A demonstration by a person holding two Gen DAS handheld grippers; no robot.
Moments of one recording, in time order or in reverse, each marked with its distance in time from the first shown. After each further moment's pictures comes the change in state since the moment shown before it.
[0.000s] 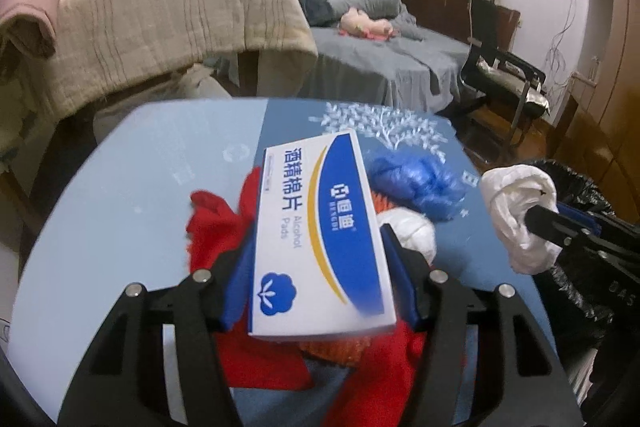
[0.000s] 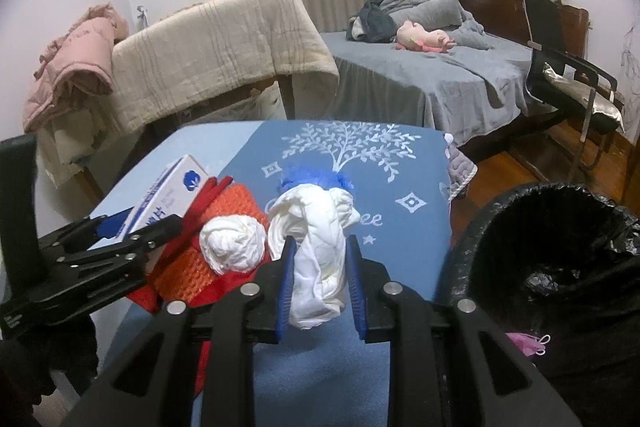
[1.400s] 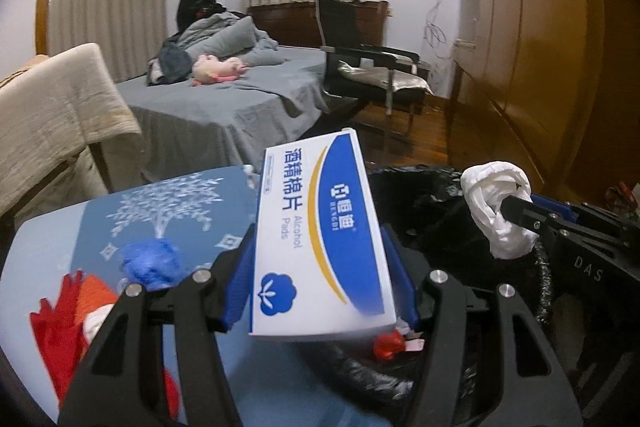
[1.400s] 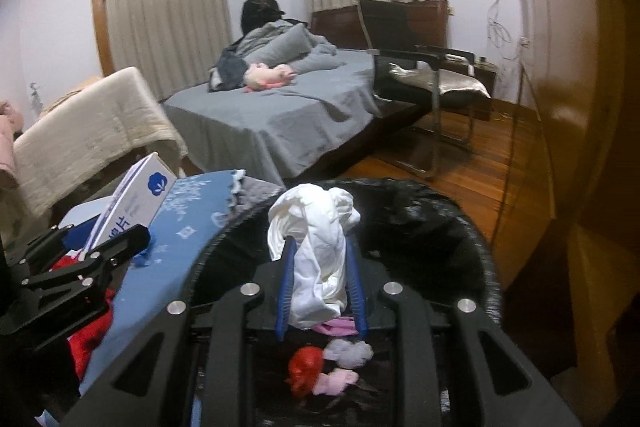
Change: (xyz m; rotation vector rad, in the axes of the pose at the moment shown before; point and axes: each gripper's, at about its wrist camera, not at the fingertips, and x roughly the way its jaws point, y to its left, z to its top) left arm -0.024 -0.232 0.007 0.301 -0.097 -0.329; right arm -0.145 -0.180 -0.039 0.265 -0.142 -0.384
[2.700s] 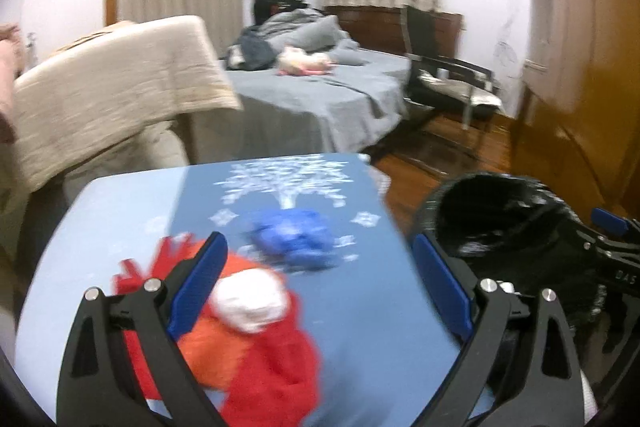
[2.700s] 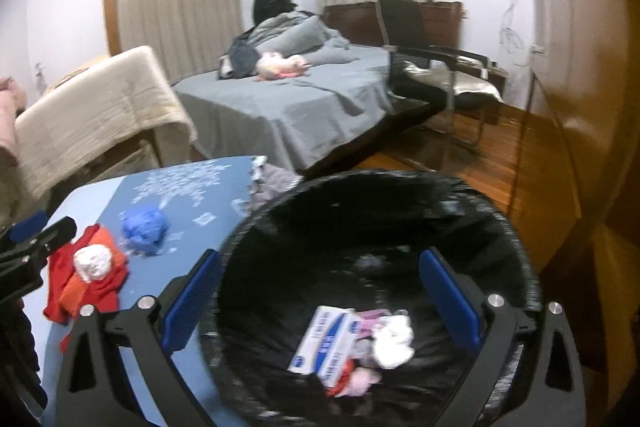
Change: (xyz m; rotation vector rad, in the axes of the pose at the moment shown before) left arm -0.052 0.120 -0.026 -0.143 -0.012 0.249; right arm 0.025 0.065 -0.010 -0.068 0.024 0.024
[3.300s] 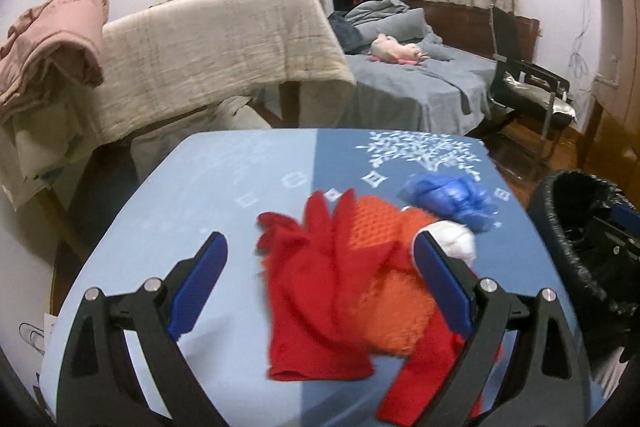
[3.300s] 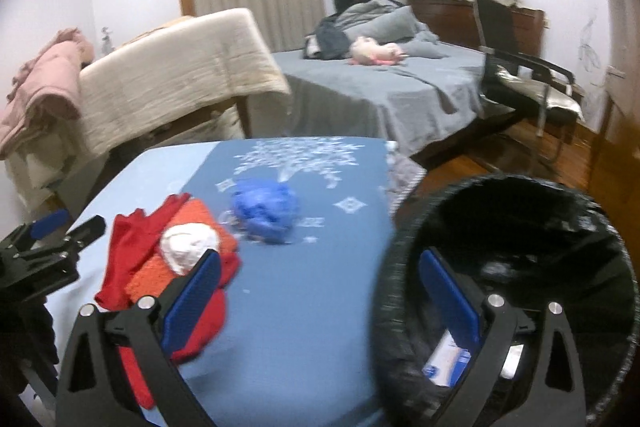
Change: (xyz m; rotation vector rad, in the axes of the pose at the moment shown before) left arm -0.015 0.123 -0.038 -0.111 0.041 0.236; right arm 0.032 0.132 -0.015 -0.138 0.042 0.239
